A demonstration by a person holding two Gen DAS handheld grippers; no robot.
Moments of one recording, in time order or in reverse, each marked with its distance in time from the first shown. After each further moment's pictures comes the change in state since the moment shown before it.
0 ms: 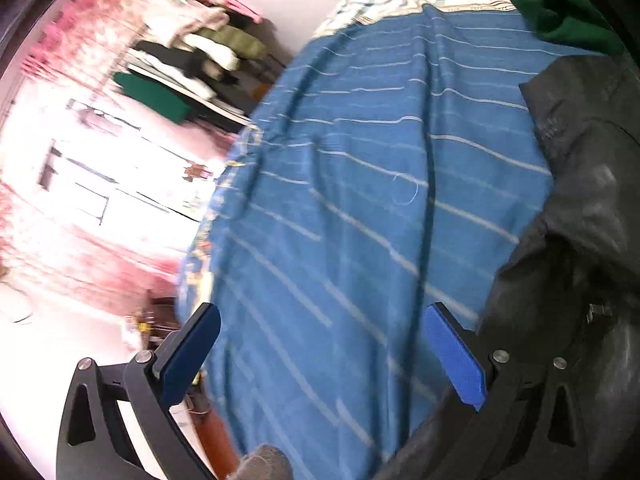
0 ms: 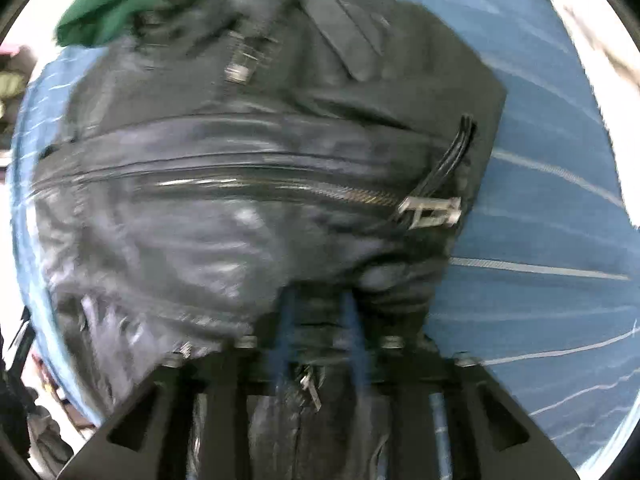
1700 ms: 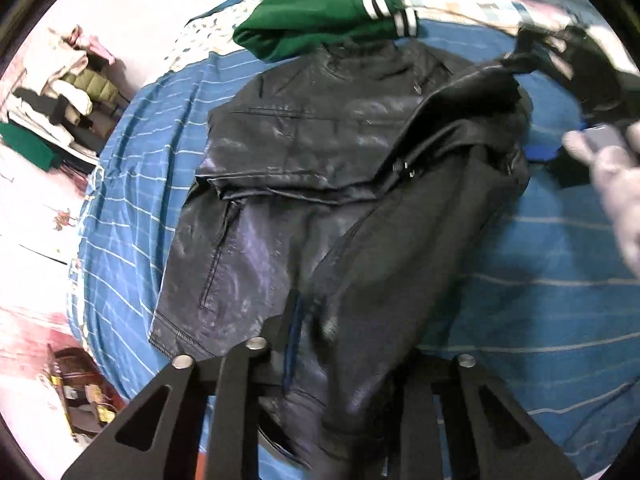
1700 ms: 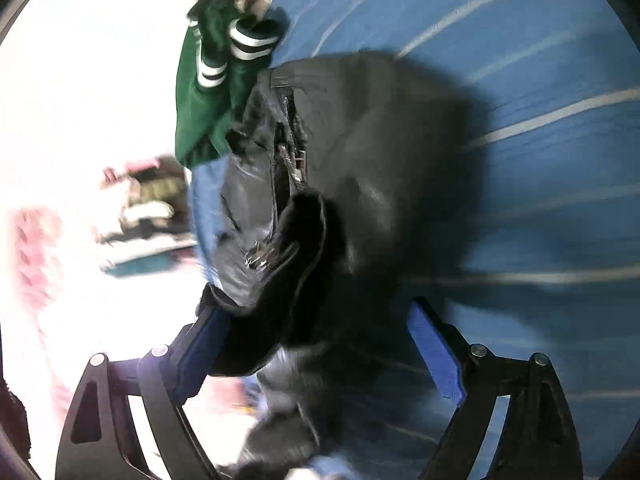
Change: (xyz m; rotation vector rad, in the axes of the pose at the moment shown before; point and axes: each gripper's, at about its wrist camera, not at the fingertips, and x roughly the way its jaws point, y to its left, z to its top) left arm -0.192 -0.104 -0.080 0.216 -0.066 -0.574; right arm 0.035 -0.131 0.020 0.416 -0.019 0.860
